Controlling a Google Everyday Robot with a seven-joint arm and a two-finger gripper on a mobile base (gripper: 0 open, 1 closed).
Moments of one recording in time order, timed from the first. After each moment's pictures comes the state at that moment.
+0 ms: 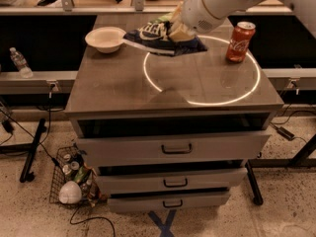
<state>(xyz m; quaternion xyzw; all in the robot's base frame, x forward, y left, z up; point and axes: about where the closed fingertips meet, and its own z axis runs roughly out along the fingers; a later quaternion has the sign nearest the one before) 0.649 -0.046 0.972 -0.67 0.63 0.00 0.40</state>
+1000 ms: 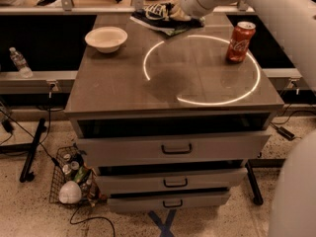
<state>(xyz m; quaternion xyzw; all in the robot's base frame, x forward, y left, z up) 0.779 -0.060 0.978 -0.65 0.59 -0.10 0.47</state>
